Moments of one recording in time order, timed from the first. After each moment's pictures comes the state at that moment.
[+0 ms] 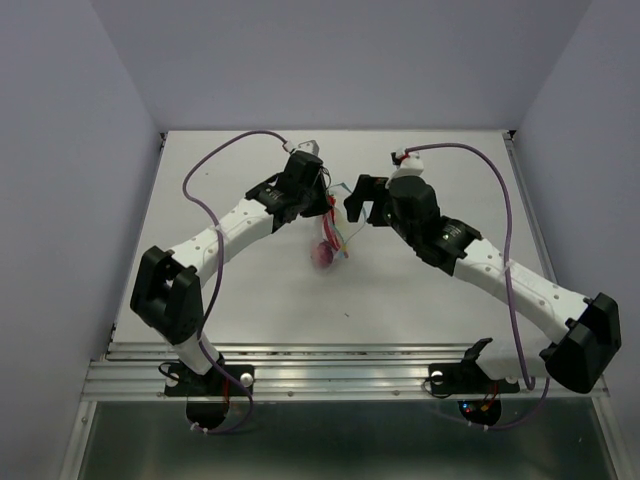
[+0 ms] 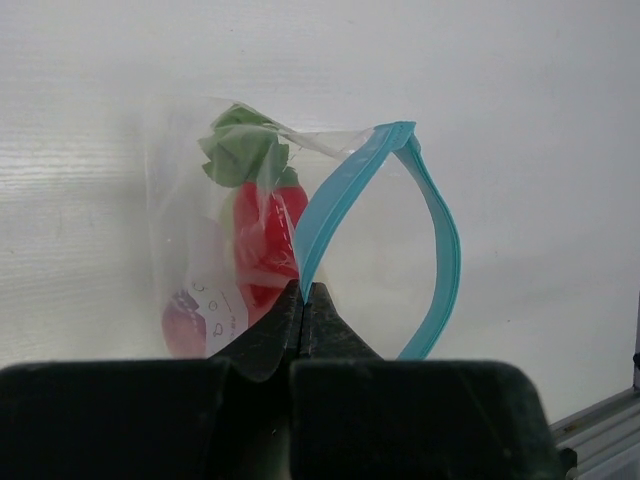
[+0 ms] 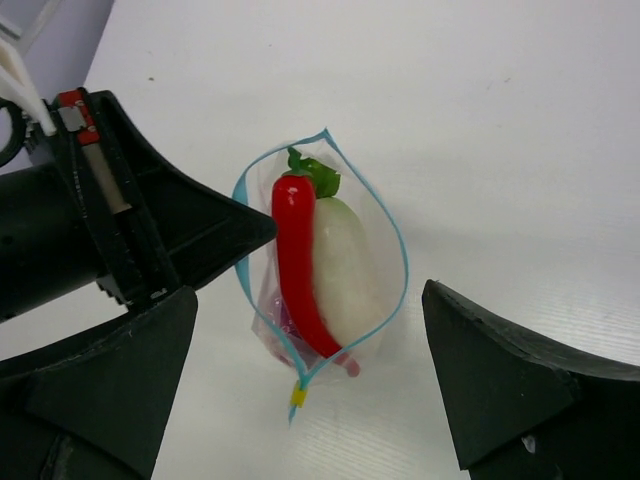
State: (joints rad) left arm -0.64 1.63 1.36 -0.42 -0.10 -0.71; right arm 0.74 1.28 1.11 -0.18 0.33 0.53
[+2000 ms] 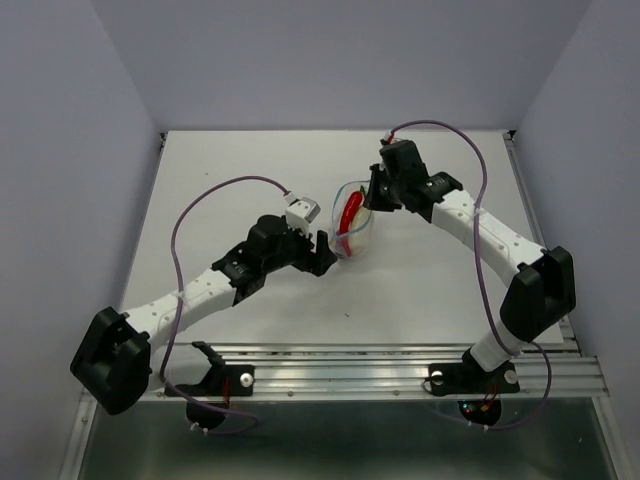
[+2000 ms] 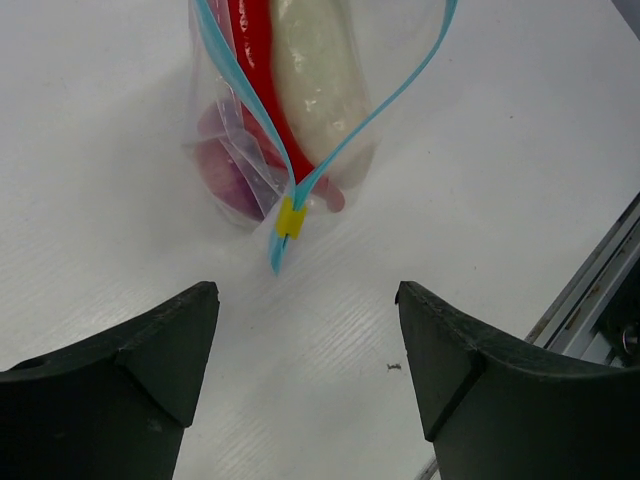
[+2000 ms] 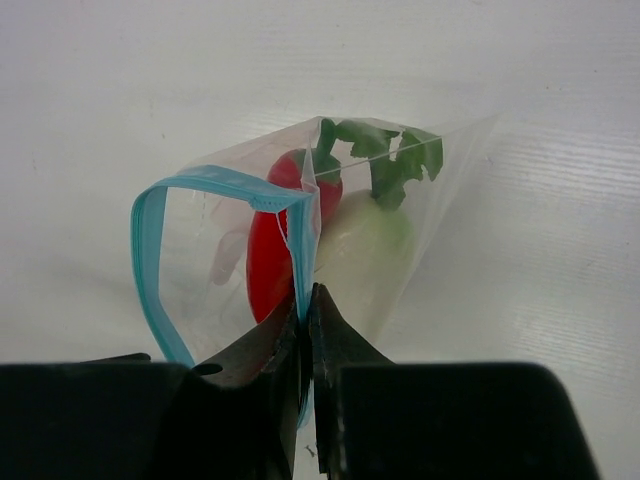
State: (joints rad) left arm -0.70 1.17 0.67 0.08 0.17 -0.29; right arm 0.54 1.61 1.43 -0.56 0.06 0.52
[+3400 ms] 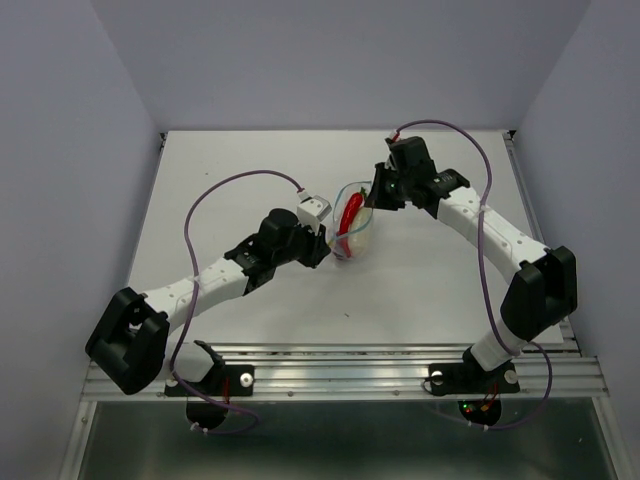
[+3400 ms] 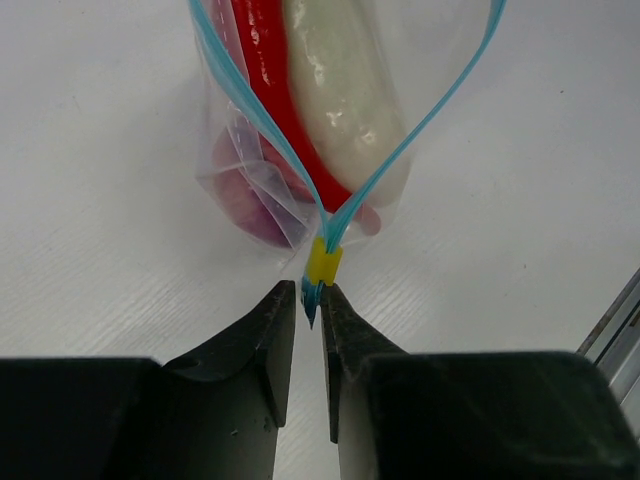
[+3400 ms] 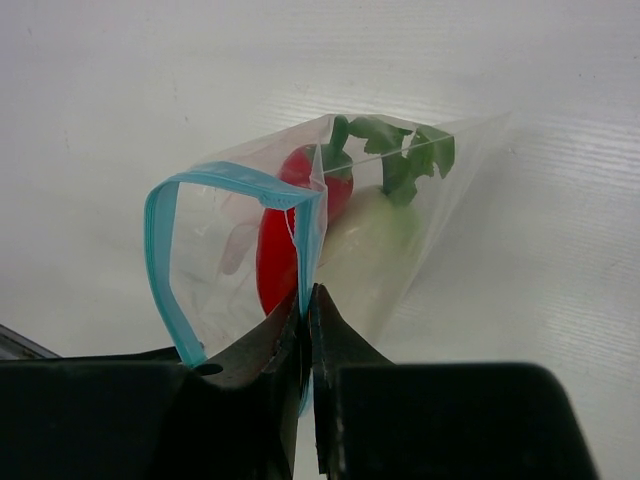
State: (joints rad) left arm -0.70 1.31 0.74 0.08 0.17 -0.17; right arm 0.48 1.61 1.43 -0.57 -0.11 0.52
